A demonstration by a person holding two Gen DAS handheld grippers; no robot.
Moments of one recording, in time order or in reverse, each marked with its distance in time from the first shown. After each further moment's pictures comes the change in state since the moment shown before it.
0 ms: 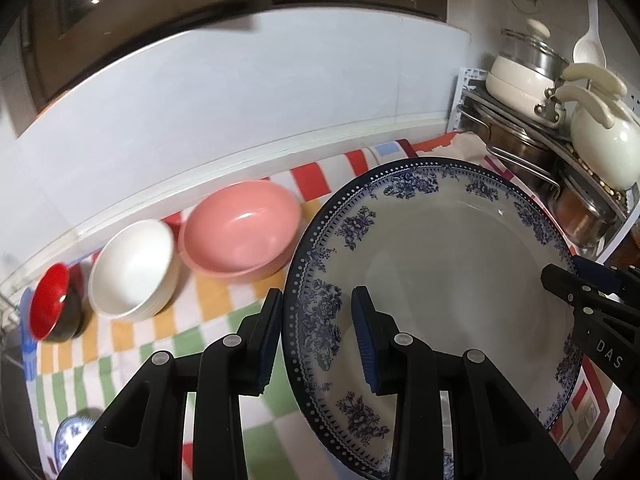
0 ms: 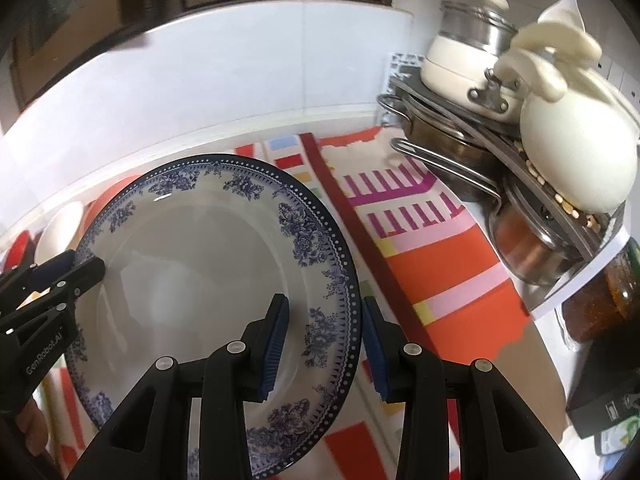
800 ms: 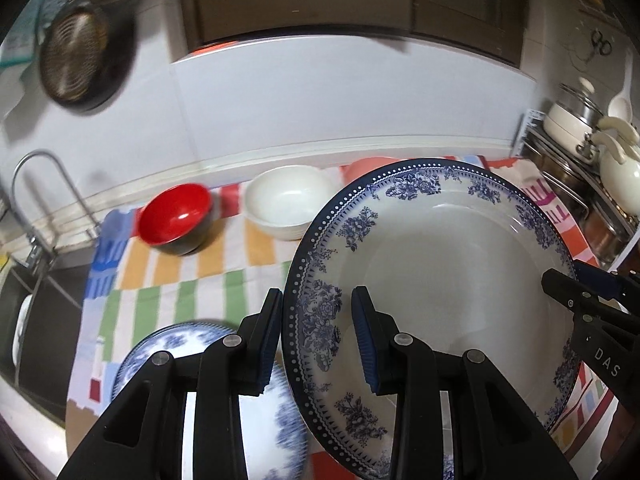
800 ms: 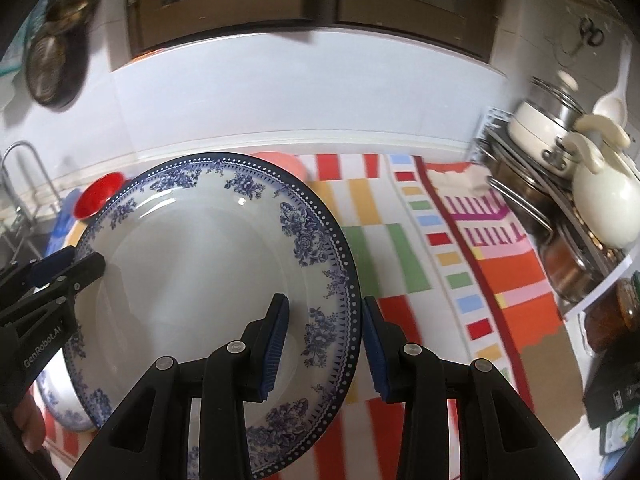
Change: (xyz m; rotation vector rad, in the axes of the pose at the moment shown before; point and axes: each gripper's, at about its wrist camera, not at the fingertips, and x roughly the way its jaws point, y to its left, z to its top) left arm -0.102 0.119 -0.092 -0.189 -0.024 0.153; right arm -0.078 0.128 -0.048 -0.188 -0.059 0.130
